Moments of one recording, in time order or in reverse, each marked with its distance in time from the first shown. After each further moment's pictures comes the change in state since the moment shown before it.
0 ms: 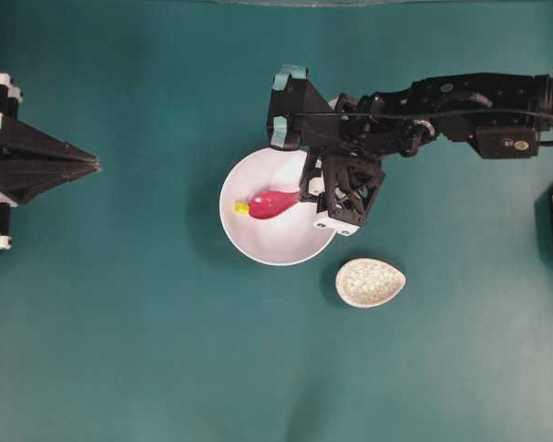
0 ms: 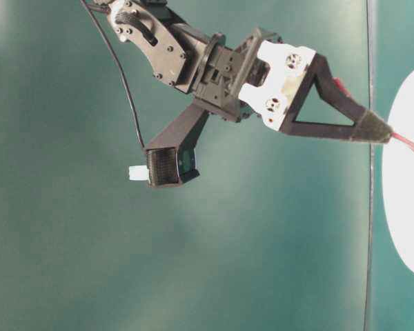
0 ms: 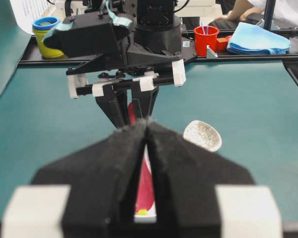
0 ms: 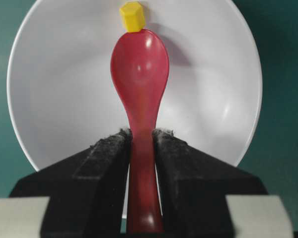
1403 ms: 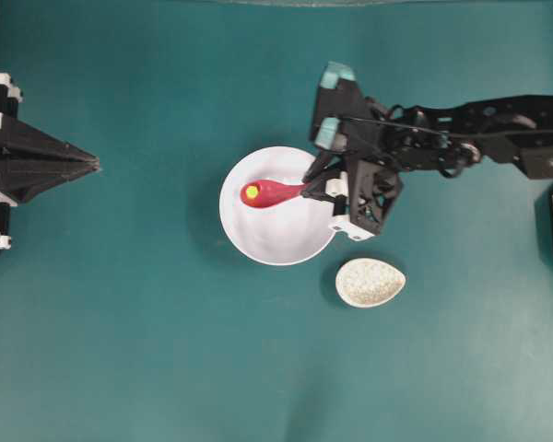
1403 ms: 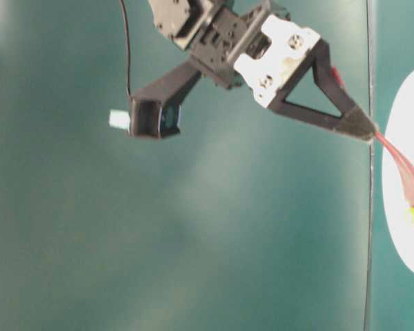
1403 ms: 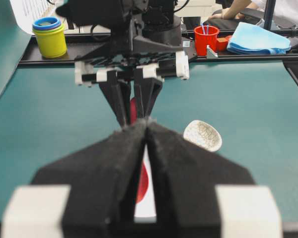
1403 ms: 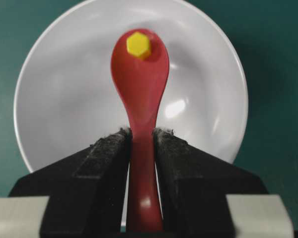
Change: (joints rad) left arm 0.000 0.000 0.000 0.000 0.000 0.002; right arm 0.043 -0.117 0.206 0.046 -0.341 0.011
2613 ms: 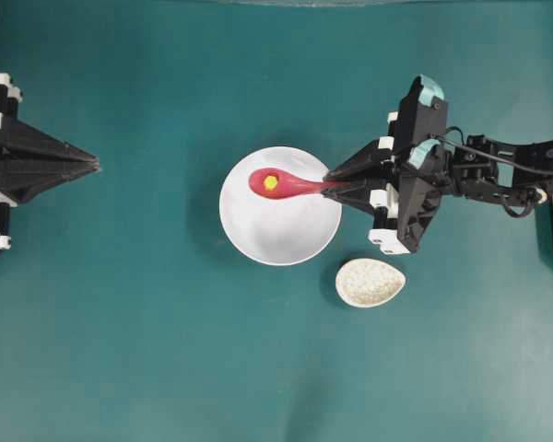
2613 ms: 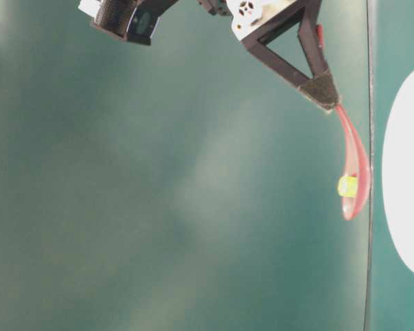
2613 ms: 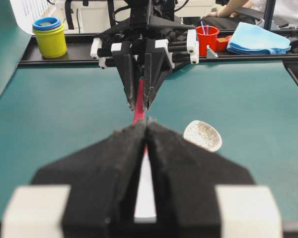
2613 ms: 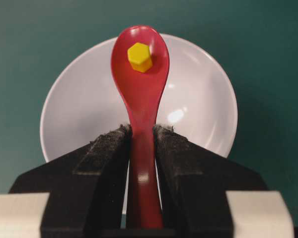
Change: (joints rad) left arm 0.000 0.000 0.000 0.000 0.000 0.000; right arm 0.101 -0.147 0.252 0.014 -0.446 0.057
